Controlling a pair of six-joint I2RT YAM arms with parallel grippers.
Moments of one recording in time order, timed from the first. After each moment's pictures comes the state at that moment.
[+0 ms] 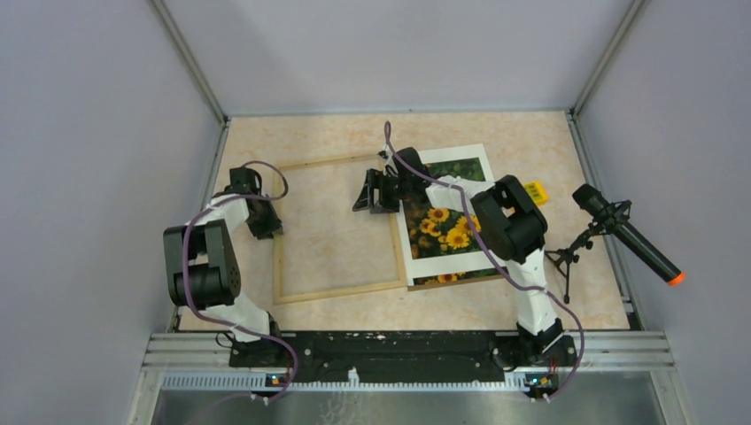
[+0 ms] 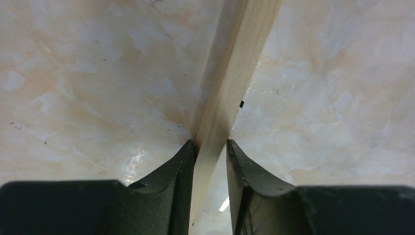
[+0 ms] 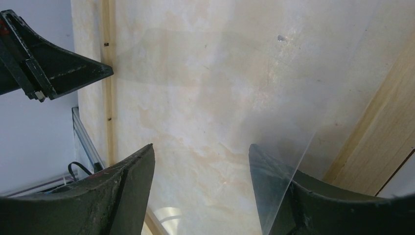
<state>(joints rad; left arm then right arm) 0.16 1.62 0.93 -0.48 0.10 -0.32 0.63 2.17 1.45 0.03 -0.52 0.67</state>
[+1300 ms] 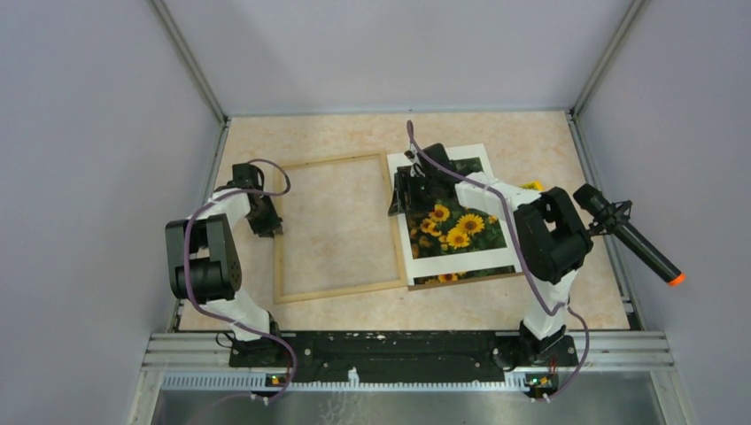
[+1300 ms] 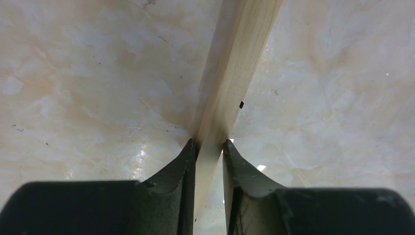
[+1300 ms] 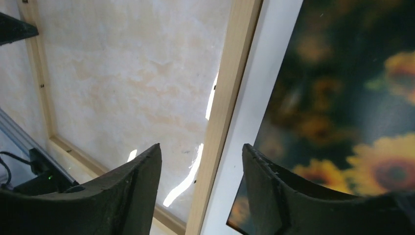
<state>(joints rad) 0.15 1.67 1.00 -0.55 0.08 -0.31 0.57 1.87 1.32 -0.32 -0.30 0.44</state>
